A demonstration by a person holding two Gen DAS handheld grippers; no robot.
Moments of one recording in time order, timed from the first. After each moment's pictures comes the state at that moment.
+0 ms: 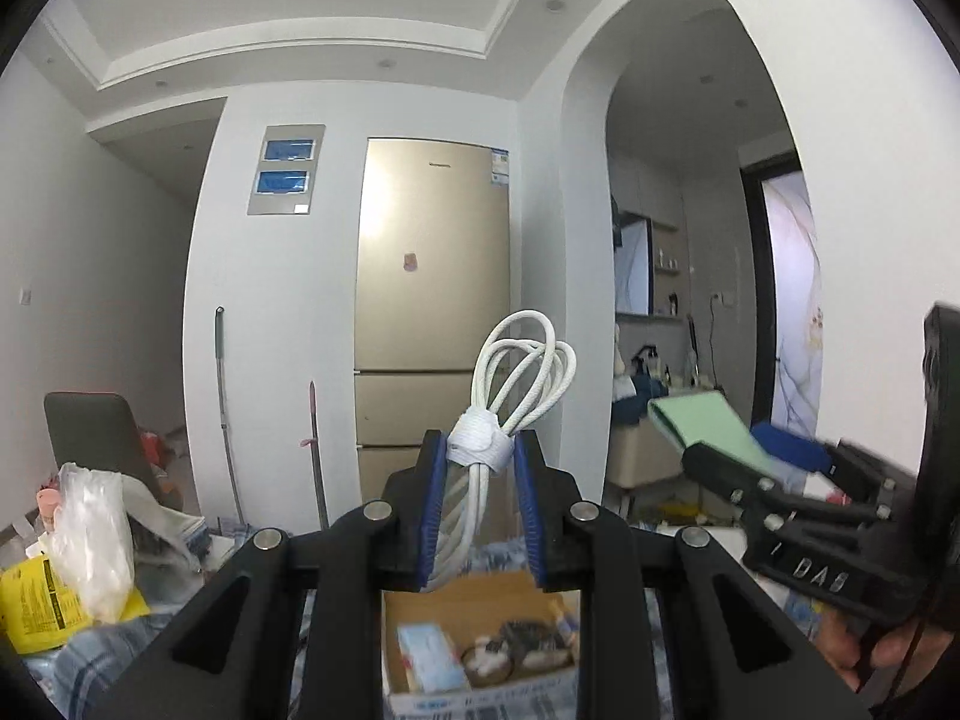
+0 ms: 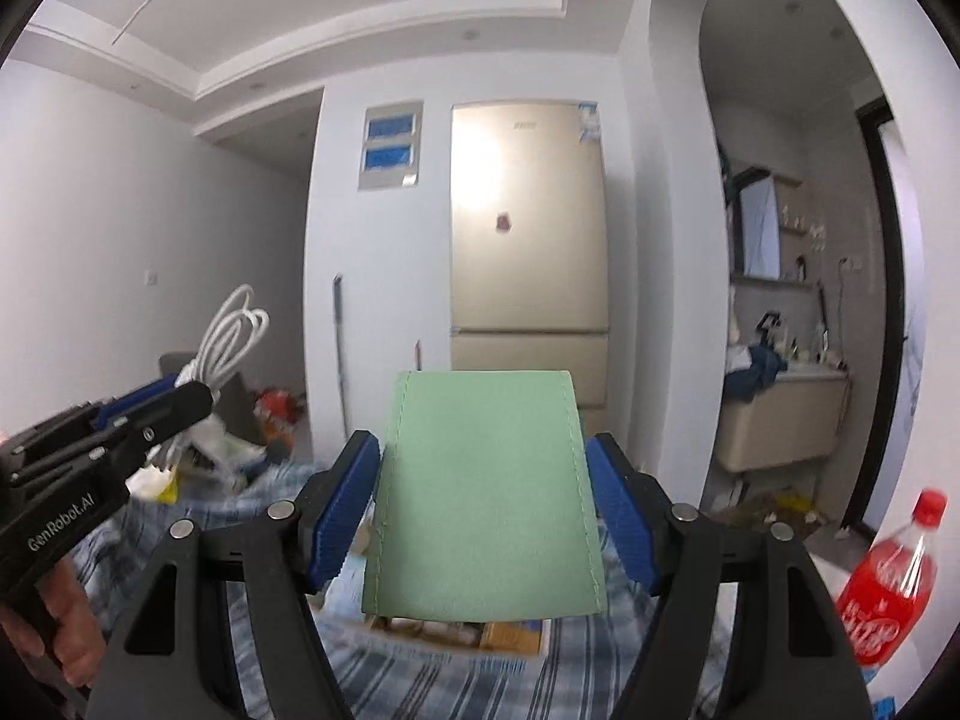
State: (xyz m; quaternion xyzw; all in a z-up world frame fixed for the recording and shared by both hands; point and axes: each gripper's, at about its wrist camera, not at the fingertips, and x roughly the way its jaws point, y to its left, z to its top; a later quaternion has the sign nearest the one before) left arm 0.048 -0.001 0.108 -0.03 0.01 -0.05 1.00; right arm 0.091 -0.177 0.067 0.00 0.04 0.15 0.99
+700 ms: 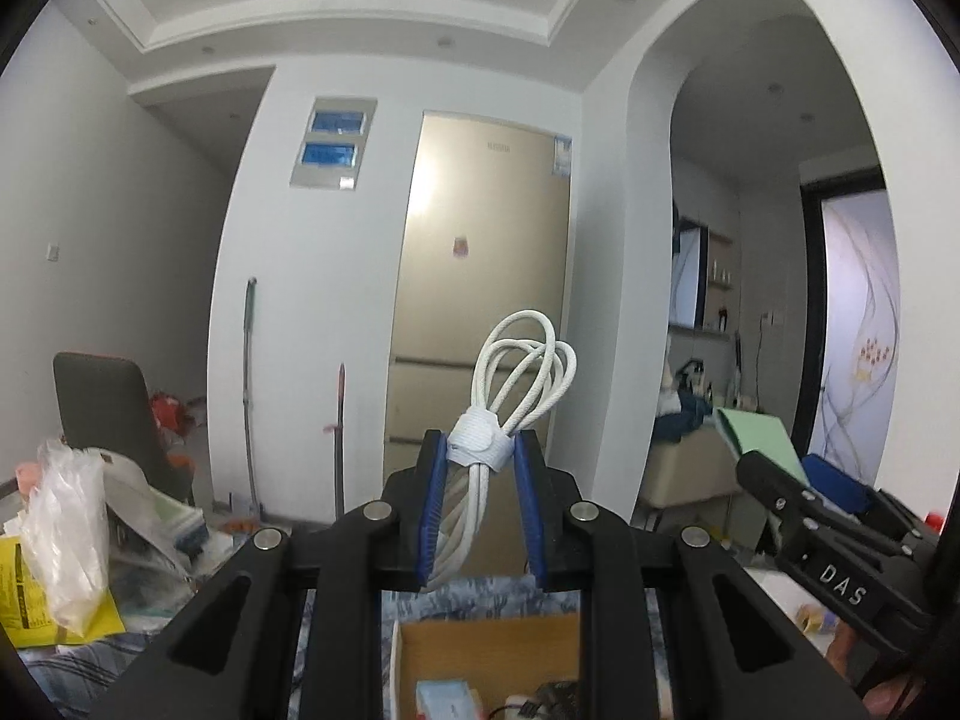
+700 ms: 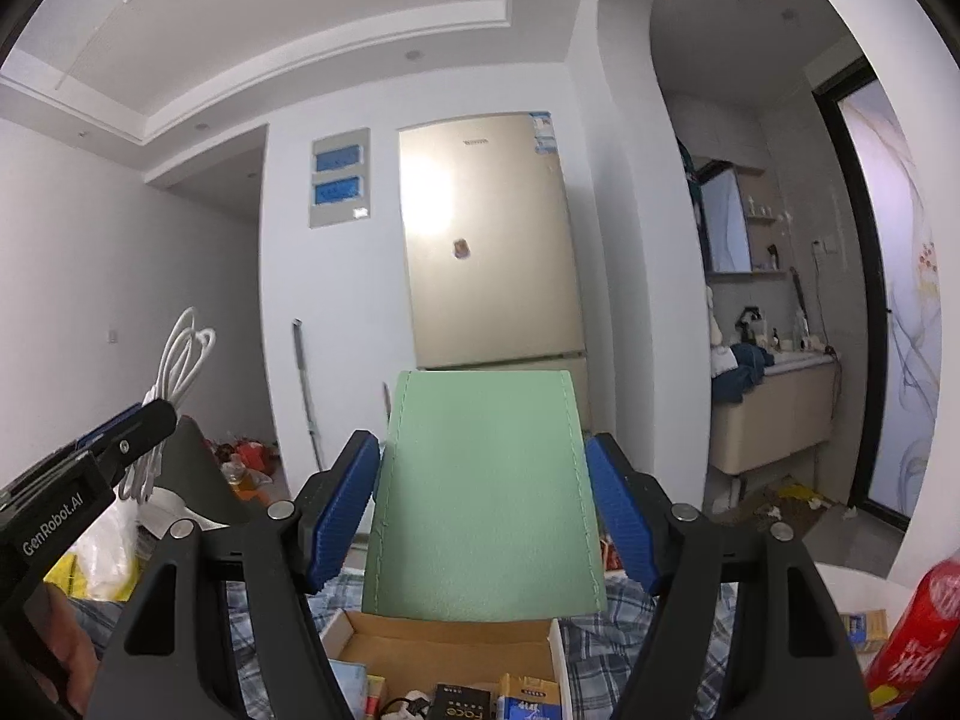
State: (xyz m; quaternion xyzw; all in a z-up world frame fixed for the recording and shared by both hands) left arm 0.150 0.035 0.098 -0.06 0.03 -0.01 1.00; right arm 0.167 -0.158 0.066 0.06 0.04 0.09 0.99
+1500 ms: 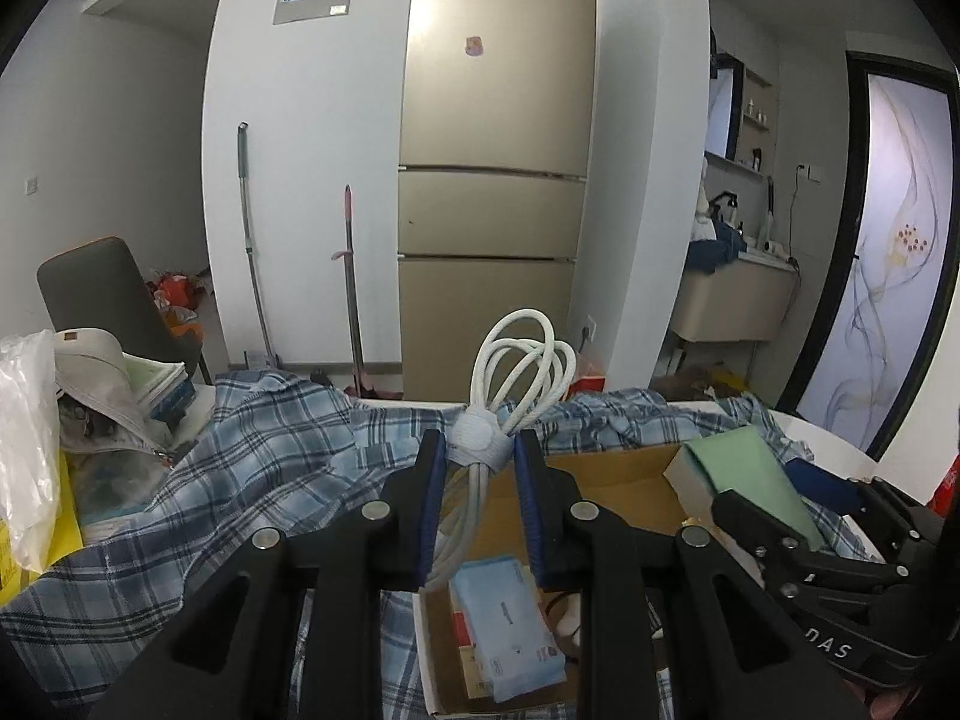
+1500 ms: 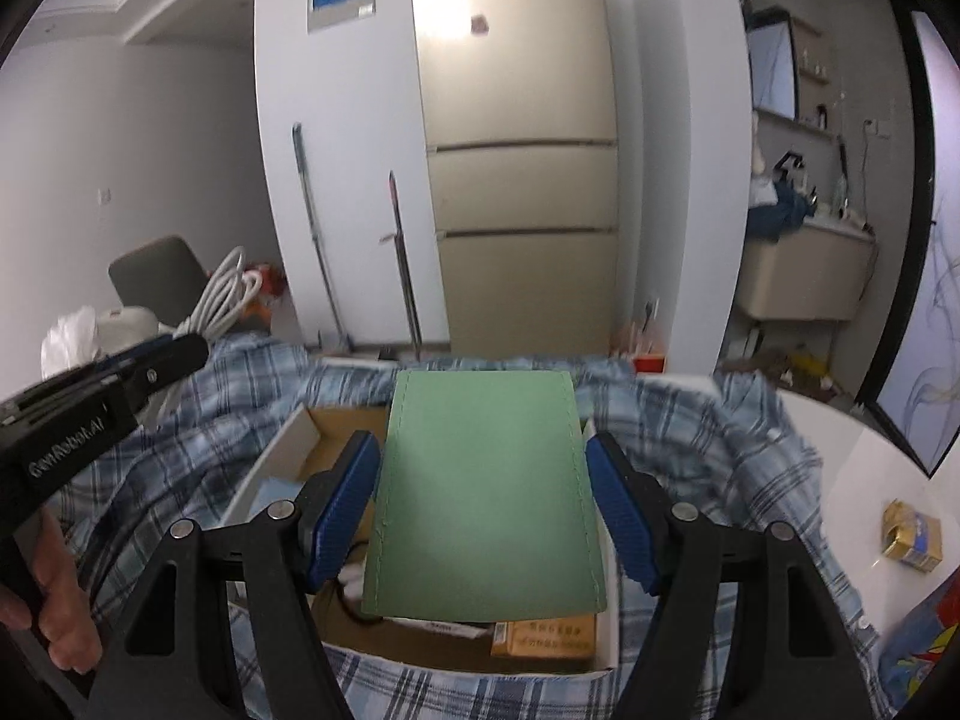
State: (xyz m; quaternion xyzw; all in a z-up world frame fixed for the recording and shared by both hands) left arm 0.241 0.044 0.007 -0.04 0.25 0.00 0.97; right arm 0.239 -0.142 -0.037 0.01 0.28 0.14 0.95
